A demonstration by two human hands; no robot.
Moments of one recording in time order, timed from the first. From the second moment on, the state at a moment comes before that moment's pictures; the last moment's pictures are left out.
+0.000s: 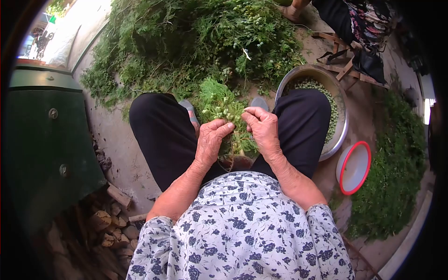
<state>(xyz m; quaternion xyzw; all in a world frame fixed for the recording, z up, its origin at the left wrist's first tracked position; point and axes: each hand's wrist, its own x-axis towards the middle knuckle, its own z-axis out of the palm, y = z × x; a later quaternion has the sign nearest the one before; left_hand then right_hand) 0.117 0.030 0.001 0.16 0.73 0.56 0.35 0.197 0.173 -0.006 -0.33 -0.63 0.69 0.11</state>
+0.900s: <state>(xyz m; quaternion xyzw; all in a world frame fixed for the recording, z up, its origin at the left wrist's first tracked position) 0.115 0.027 -0.006 0.16 0.71 0.59 0.35 0.199 0.162 -0.008 -0.33 -0.34 0.88 0.04</state>
